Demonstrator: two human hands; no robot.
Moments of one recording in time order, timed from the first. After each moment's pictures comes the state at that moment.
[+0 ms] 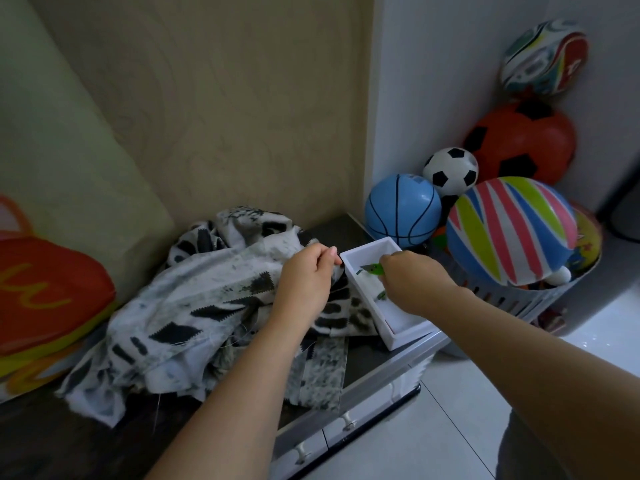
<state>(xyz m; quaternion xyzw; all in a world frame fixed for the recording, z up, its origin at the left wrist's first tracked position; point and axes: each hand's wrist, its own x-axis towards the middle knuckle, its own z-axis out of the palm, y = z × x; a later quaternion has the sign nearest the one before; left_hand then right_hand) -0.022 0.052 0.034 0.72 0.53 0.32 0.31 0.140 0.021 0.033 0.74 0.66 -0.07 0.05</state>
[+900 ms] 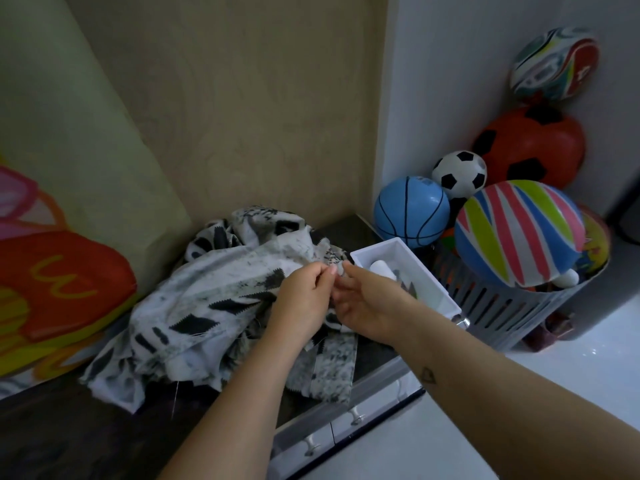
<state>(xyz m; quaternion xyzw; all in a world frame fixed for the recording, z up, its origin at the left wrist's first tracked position) -0.048 0.029 0.034 0.72 0.53 0.29 0.34 0.065 0.013 0.034 0.47 0.08 -0.73 -0.49</state>
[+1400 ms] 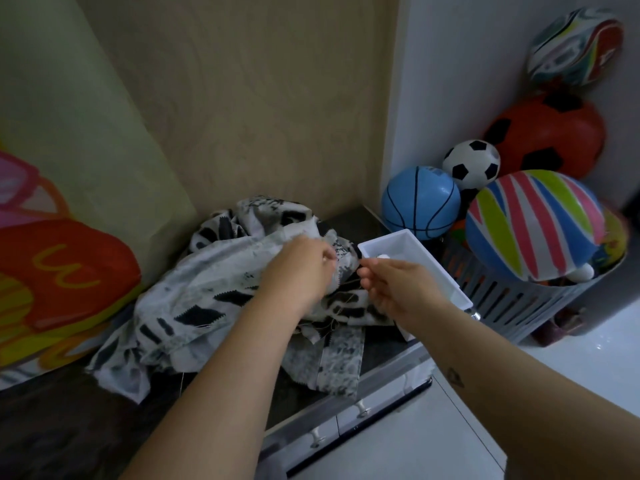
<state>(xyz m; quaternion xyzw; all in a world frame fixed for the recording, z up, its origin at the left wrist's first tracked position) -0.055 0.052 0.063 0.80 0.56 0.13 0.19 0.083 0.003 0.033 0.58 0.16 -0.59 -0.53</state>
